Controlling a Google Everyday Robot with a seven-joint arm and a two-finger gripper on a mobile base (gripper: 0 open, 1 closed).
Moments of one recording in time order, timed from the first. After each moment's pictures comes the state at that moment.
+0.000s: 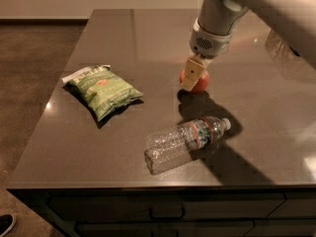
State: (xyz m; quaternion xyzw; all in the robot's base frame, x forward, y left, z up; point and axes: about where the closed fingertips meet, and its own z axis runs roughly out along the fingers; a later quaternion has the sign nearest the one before) arm 0.599 -0.119 0.891 -0.48 0.87 0.02 0.12
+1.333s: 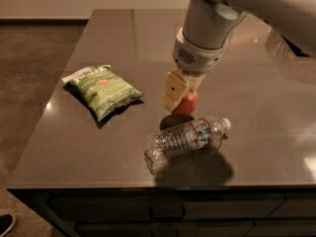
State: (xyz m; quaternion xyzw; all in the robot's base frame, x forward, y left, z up) arm 0.504 -0.075 0.911 -0.40 0.91 0.04 0.11
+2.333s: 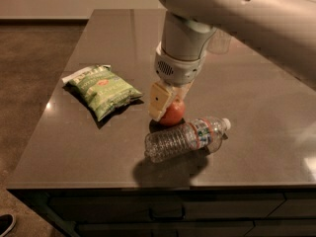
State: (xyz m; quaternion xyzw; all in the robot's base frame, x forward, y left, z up) arm 0.501 -0.045 0.884 -0.39 0.92 0.03 0.08
